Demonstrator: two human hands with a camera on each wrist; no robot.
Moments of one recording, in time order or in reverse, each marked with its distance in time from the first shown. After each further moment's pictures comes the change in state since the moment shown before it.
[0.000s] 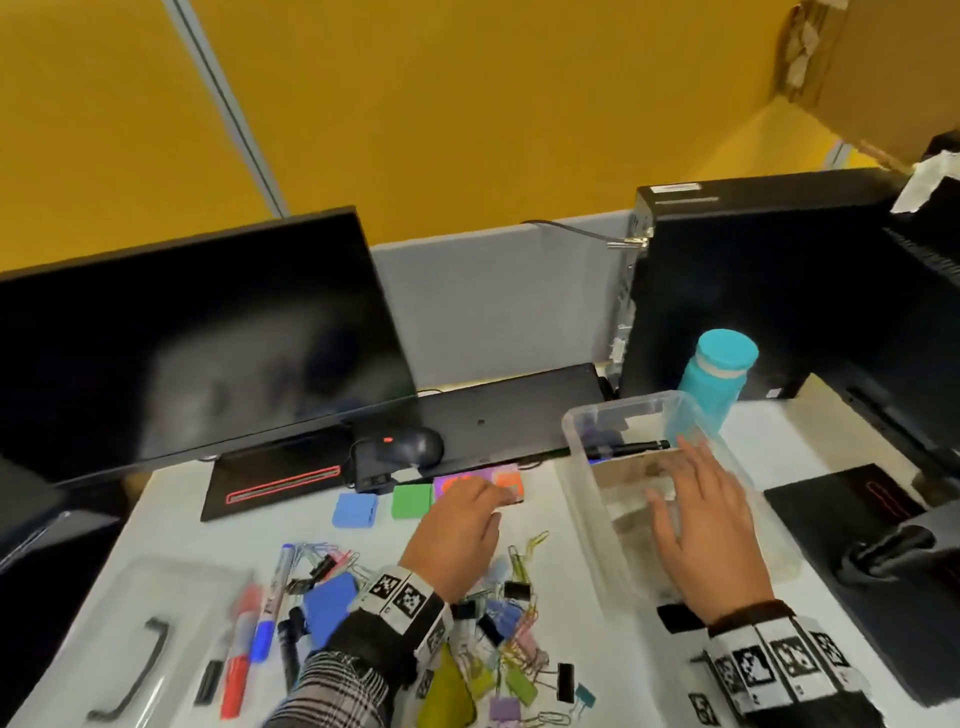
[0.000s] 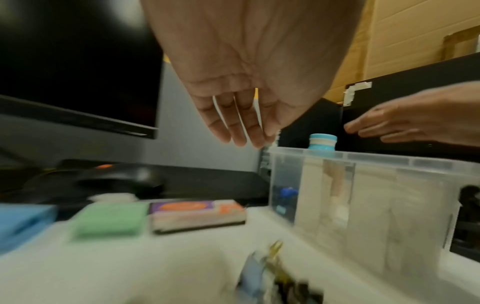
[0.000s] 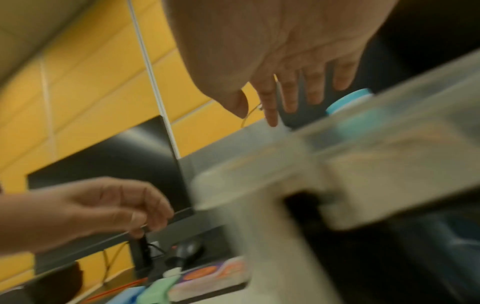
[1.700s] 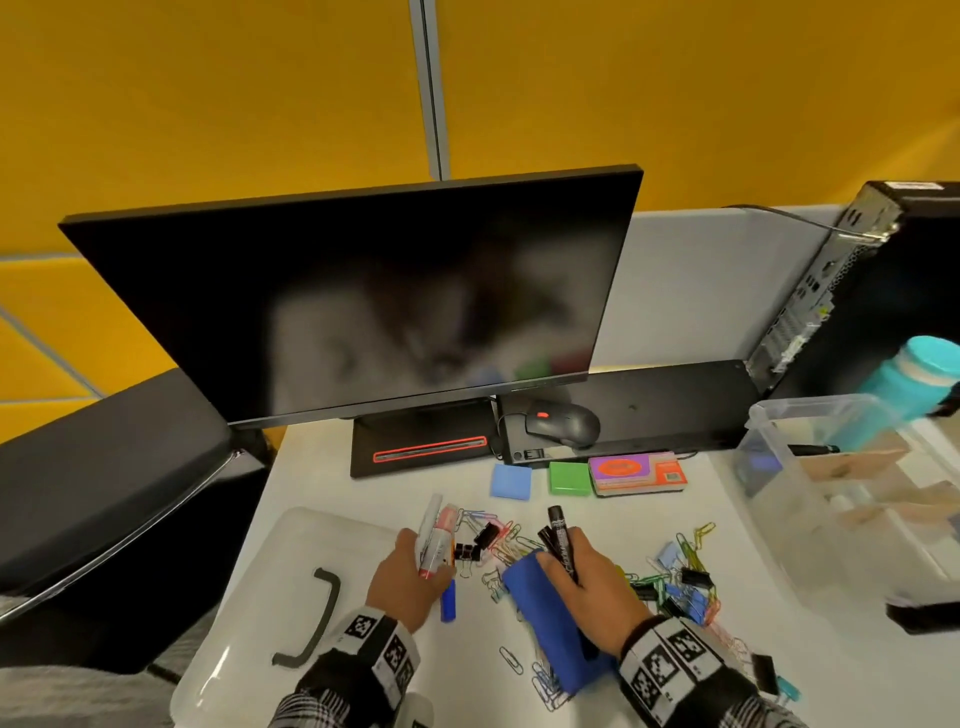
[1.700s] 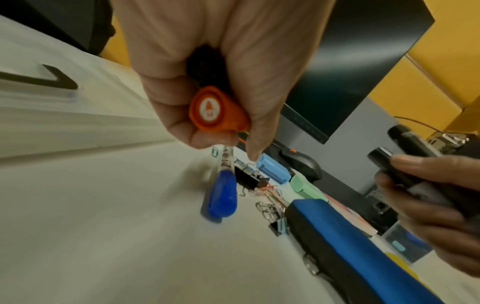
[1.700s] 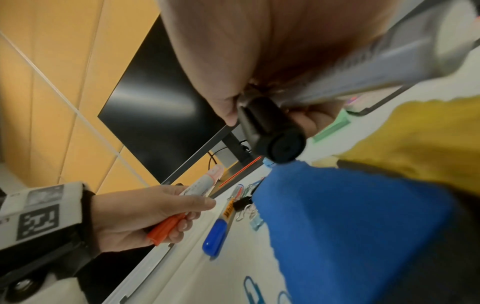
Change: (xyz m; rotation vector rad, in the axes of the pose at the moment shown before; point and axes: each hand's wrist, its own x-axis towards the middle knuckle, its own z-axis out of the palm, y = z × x) left_hand -0.173 -0.220 -0.036 -0.410 -0.011 -0.864; right_hand -0.064 -0.241 0.175 0.409 -0.558 0.018
